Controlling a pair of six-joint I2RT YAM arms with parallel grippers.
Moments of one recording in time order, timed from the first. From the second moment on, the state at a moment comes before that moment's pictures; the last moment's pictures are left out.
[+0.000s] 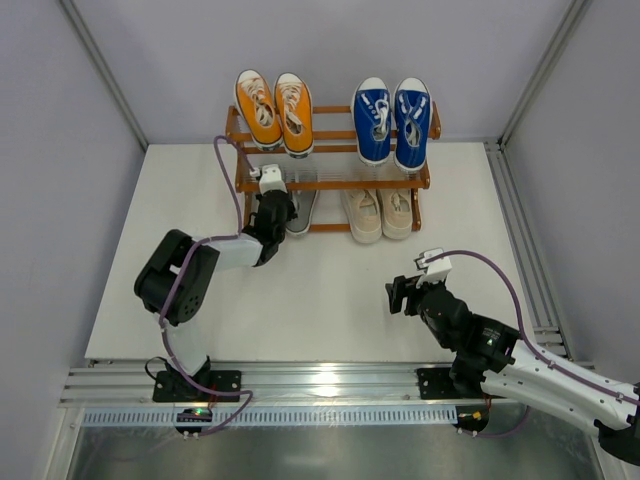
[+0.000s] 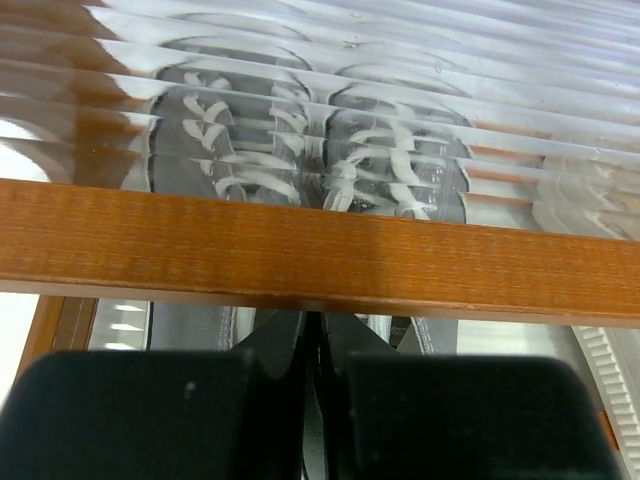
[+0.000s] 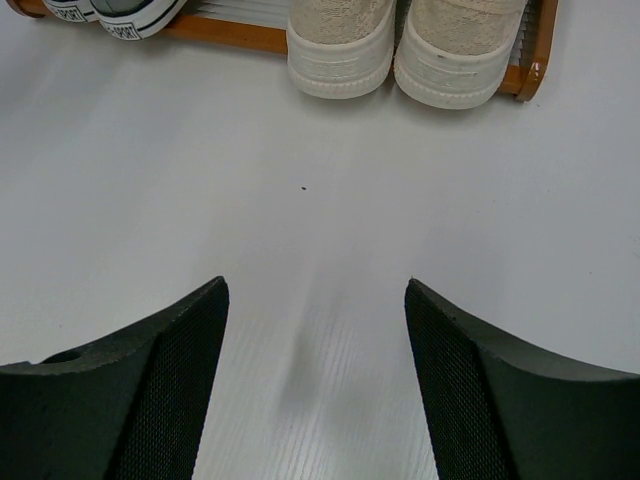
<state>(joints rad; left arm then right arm) -0.52 1.83 0.95 0.58 -0.49 -0.34 1.00 0.49 0.37 -0.32 0.62 0.38</state>
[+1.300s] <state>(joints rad) -0.61 0.74 0.96 -0.60 -0.31 -0.61 1.00 0.47 0.64 -0.38 0.58 0.37</state>
